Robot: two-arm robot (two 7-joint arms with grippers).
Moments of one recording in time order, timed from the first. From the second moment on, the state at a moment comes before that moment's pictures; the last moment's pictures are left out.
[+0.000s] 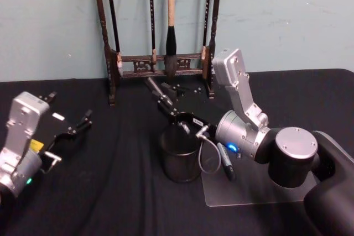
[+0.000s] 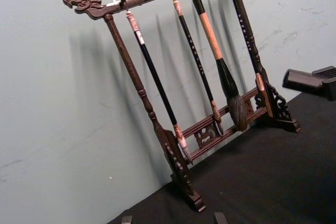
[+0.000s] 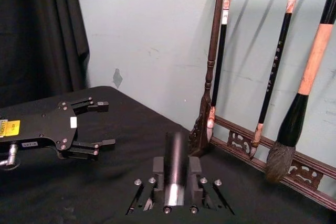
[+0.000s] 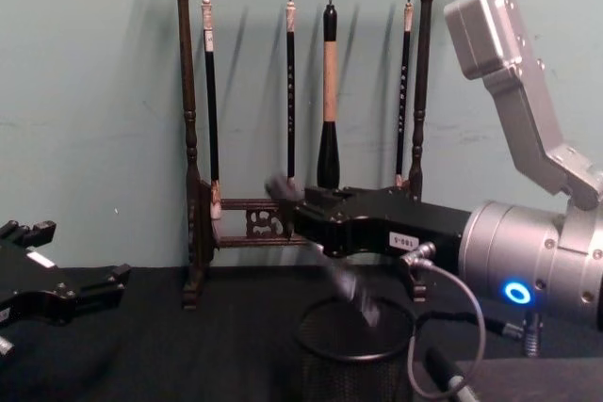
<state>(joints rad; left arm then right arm) -0.20 0.60 0.45 -1.41 -0.25 -0.12 0.03 0.41 0.22 -0.49 -1.31 0.30 0.02 0.44</state>
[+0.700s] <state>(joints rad) -0.20 0.60 0.45 -1.41 -0.25 -0.12 0.03 0.41 0.22 -0.49 -1.31 0.30 0.02 0.44</state>
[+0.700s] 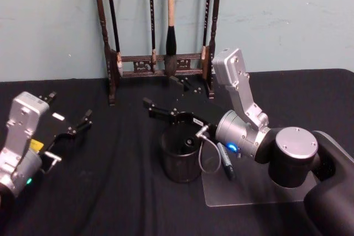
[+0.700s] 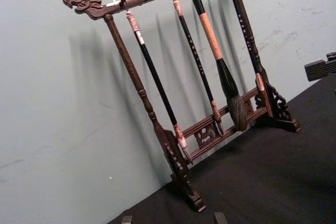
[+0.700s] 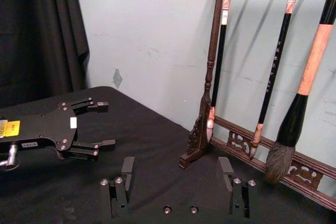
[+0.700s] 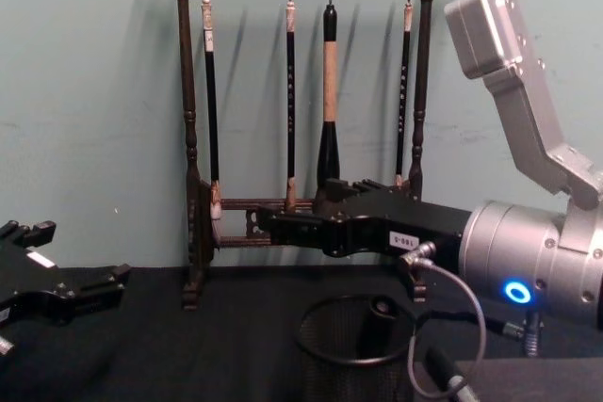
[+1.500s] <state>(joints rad) -0.20 0.60 0.45 -1.41 -0.25 -0.12 0.03 0.39 0.22 -0.47 -1.34 0.26 0.06 0.34</state>
